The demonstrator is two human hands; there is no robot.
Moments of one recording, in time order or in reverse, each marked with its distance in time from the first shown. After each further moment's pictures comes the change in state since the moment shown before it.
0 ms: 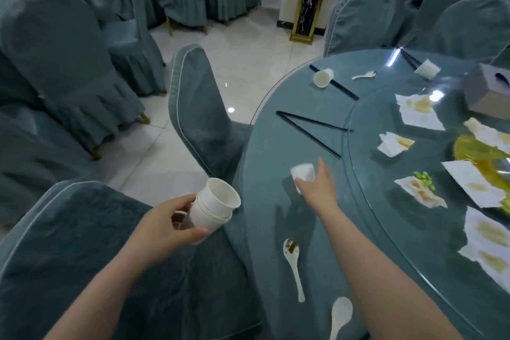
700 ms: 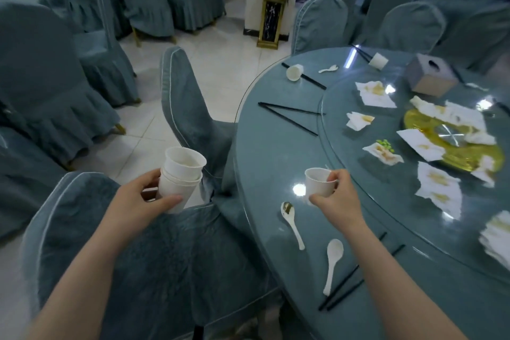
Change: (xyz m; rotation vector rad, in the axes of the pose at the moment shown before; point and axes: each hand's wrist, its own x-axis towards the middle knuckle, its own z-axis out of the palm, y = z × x) left_hand -0.048 -0.023 -0.052 -0.202 0.128 0.045; right_hand -0.178 0.011 -0.050 0.164 0.248 -0.101
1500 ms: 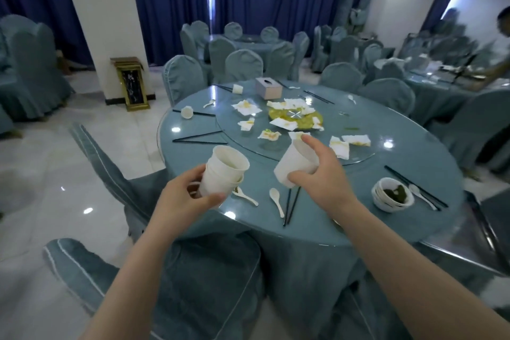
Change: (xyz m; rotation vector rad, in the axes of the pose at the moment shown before) left_hand -0.105 0.070 -0.053 -0.062 -0.588 0.556; right_hand -0.310 -0.172 -0.049 0.097 0.499 -0.063
